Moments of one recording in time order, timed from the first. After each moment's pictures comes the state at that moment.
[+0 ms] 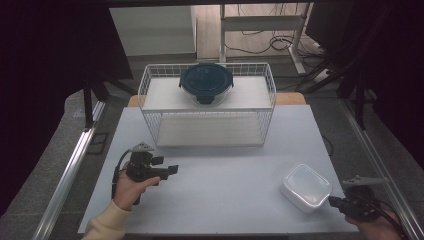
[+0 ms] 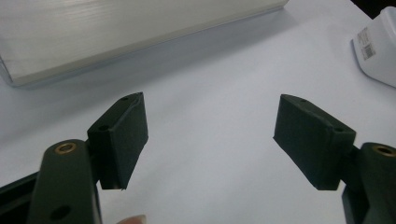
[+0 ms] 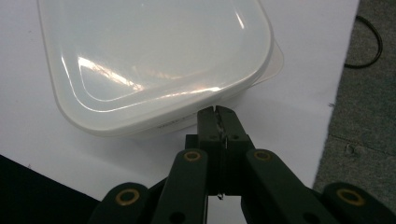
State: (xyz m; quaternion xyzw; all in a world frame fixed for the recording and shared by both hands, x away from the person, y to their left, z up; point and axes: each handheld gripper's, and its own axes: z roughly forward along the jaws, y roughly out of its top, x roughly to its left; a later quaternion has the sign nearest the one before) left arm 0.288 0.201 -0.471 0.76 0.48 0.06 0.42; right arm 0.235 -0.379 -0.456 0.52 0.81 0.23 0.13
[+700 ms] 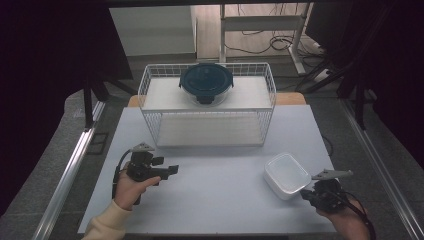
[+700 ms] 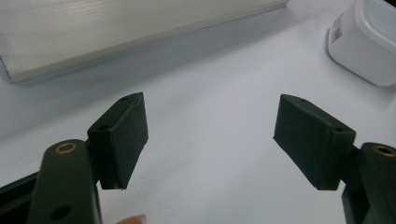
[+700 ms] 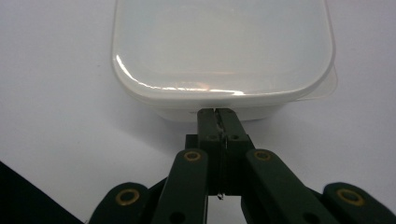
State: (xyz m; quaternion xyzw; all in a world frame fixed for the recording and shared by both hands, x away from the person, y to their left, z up) left arm 0.290 0.201 -0.473 0.76 0.49 0.06 0.42; right arm 0.251 -0.316 -0.462 0.47 0.83 0.26 0.13
